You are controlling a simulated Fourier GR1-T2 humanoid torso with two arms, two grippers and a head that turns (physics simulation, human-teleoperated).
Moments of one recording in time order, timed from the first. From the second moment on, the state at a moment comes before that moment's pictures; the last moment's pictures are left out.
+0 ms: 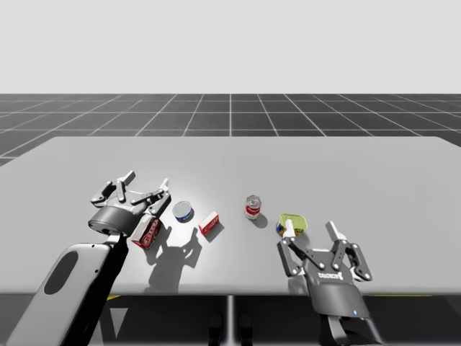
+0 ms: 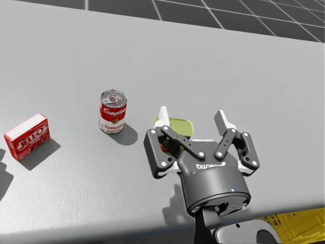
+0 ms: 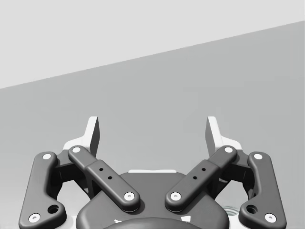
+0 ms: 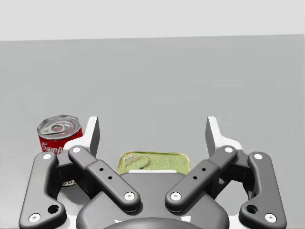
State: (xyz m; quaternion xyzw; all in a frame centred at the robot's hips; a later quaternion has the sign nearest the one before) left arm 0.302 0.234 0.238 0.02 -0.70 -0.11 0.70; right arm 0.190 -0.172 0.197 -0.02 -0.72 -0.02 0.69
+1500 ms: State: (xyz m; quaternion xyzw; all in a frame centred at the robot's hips) left arm 0.303 0.234 0.236 0.03 -0.70 -0.11 0.71; right arm 0.252 -0.163 0.124 -0.05 -0.61 -0.03 0.79
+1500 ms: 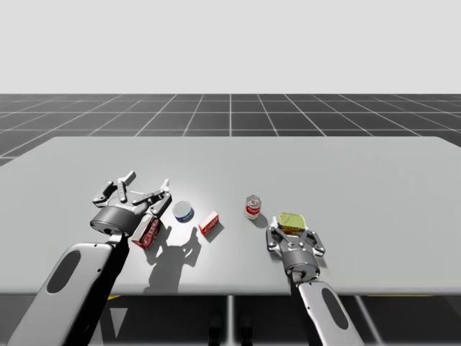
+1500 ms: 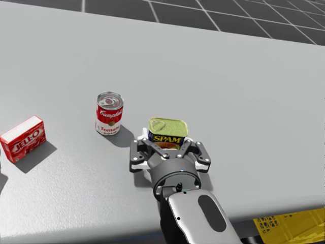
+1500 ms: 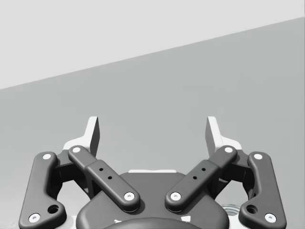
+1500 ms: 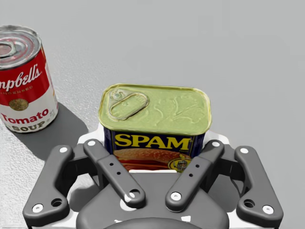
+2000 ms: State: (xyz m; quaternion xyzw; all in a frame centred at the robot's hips) left arm 0.303 0.233 0.235 0.03 -0.70 -0.11 0.71; right arm 0.248 -0.158 0.124 -0.03 -0.61 -0.01 0.79
